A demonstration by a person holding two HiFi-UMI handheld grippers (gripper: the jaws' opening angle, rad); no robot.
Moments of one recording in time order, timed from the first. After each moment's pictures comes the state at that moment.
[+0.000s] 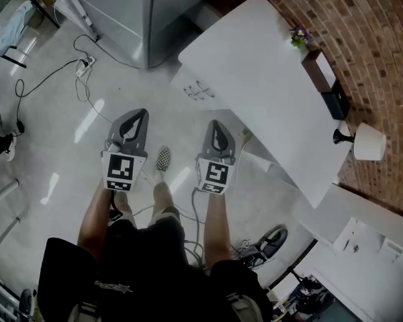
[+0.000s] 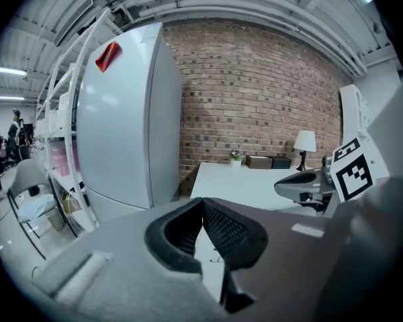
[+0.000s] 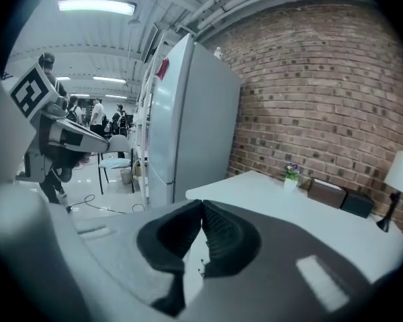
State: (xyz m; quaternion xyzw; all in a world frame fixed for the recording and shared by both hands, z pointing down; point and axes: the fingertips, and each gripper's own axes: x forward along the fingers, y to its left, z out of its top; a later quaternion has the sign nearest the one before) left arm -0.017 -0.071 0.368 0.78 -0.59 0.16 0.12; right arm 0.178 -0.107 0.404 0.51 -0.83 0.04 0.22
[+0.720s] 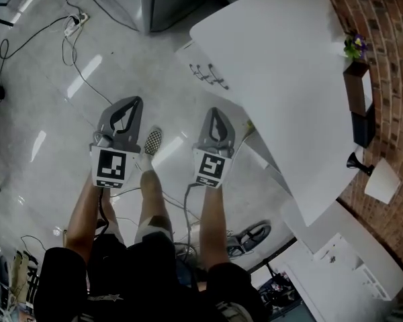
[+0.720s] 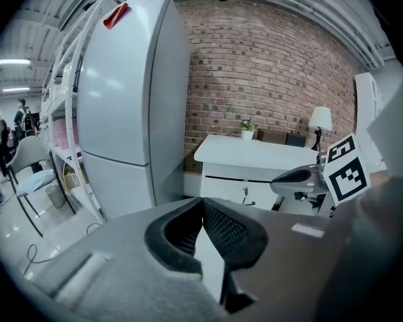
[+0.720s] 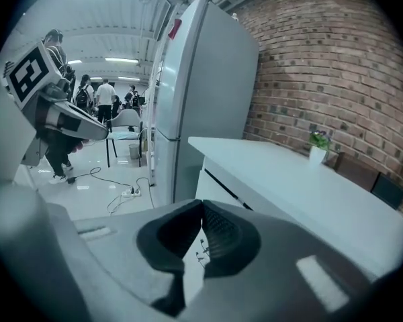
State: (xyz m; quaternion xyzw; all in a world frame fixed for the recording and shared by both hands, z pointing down) left arm -0.011 -0.112 0.538 0.75 -0.61 0.19 0.16; right arm 0.173 -0.167 0.581 0.45 -0.84 0.05 0.29
